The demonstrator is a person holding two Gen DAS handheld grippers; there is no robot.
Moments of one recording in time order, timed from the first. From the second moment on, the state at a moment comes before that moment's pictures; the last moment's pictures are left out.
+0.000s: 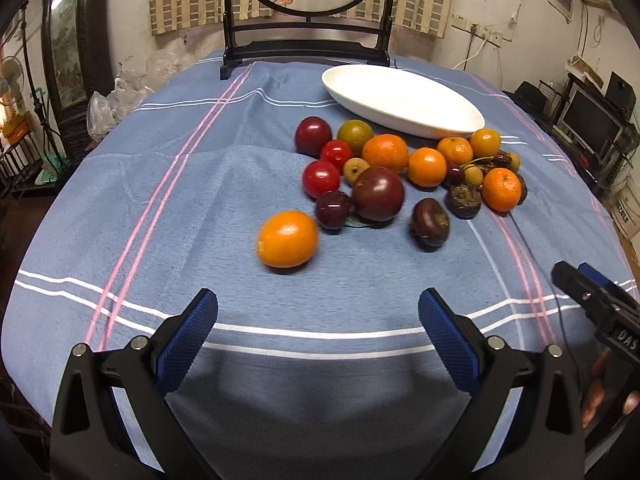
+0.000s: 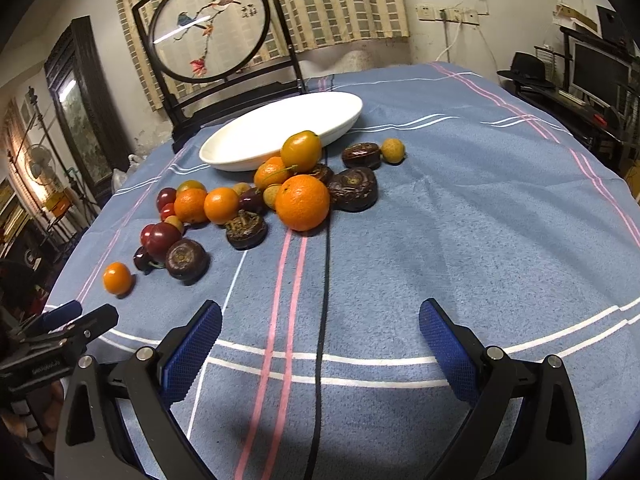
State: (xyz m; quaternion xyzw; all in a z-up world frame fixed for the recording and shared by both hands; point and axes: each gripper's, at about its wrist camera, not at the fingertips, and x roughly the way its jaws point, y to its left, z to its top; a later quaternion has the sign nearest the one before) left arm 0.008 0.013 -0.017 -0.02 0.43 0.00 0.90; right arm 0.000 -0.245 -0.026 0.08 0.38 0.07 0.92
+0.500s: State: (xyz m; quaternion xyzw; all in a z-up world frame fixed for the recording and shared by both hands) left arm 0.061 0.013 -0.034 0.01 0.47 -0.03 0.88; right arm 0.014 -0.239 -0.018 0.08 0.41 0.15 0.89
